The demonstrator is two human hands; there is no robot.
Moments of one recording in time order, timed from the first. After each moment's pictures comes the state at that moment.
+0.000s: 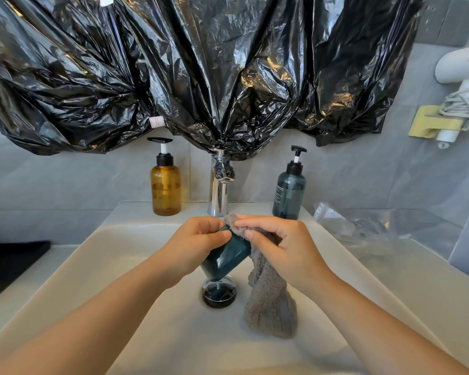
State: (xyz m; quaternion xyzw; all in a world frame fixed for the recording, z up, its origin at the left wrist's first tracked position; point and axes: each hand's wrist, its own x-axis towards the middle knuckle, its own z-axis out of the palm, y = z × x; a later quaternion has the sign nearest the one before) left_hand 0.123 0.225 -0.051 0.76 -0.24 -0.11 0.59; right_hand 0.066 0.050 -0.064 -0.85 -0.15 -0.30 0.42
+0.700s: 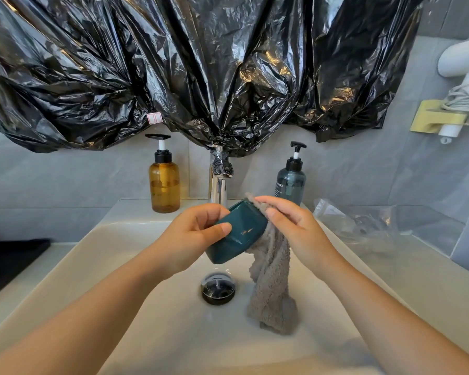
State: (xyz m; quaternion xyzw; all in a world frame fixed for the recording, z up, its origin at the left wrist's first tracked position) left_hand 0.122 0.231 -0.045 0.73 -0.36 -0.08 0.57; right_hand 0.073 0.029 -0.056 -0.82 -0.09 -0.24 0.51
